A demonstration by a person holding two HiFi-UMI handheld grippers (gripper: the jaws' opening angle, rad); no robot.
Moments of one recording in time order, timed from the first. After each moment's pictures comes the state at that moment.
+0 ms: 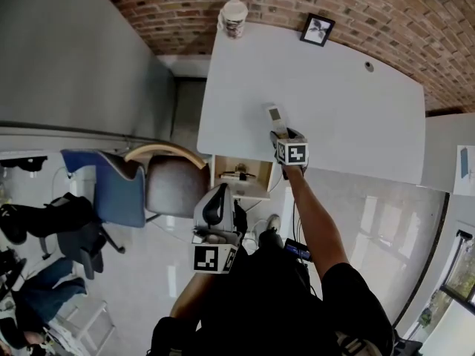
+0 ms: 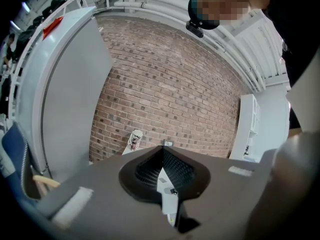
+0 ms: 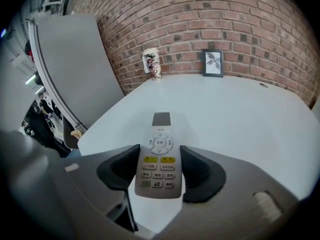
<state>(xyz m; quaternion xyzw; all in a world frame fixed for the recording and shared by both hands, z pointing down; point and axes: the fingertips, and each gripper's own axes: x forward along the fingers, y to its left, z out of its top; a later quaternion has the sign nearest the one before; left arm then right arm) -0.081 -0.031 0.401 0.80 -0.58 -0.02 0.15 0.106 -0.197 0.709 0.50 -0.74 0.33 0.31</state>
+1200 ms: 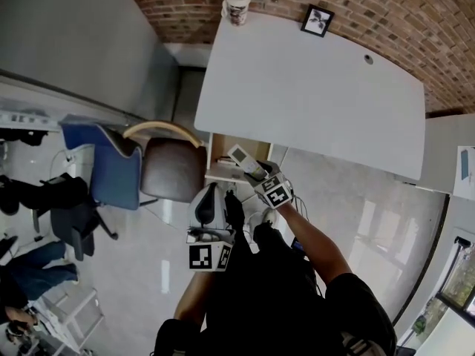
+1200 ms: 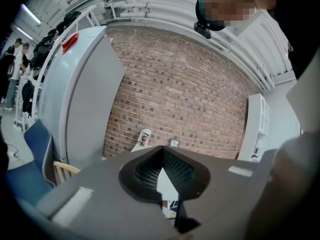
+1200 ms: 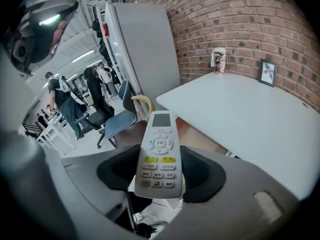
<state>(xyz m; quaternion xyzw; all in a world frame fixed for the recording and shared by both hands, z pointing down) -0.084 0.057 0.410 0.76 -0.63 -0.03 0.15 0.012 0.026 0.698 0.26 -0.87 0.23 0.36</state>
